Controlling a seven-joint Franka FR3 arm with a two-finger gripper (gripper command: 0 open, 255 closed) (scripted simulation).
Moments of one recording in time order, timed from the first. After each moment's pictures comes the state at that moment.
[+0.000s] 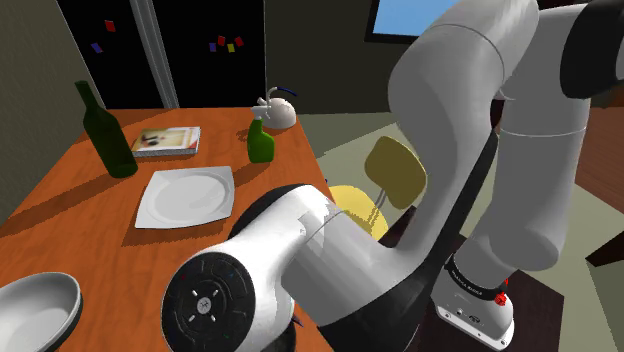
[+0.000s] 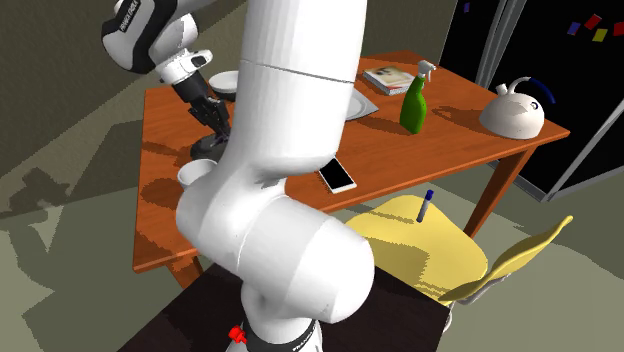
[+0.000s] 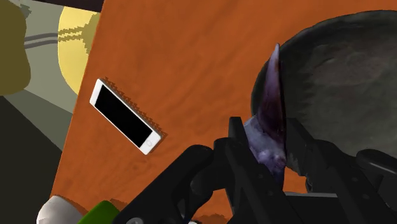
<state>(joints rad) 0.10 0.41 1.17 -2.04 -0.68 1.77 1.47</state>
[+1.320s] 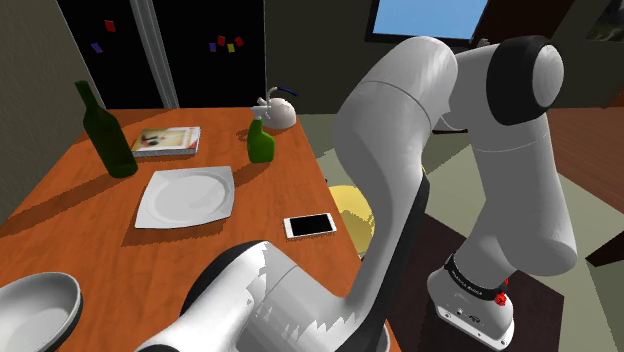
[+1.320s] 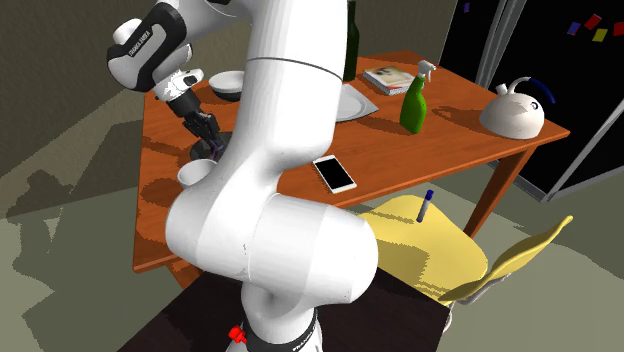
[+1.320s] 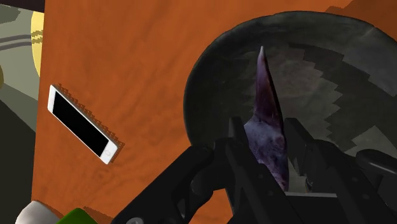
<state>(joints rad) 0.35 0.65 1.00 -1.87 -0.82 1.74 1.59</state>
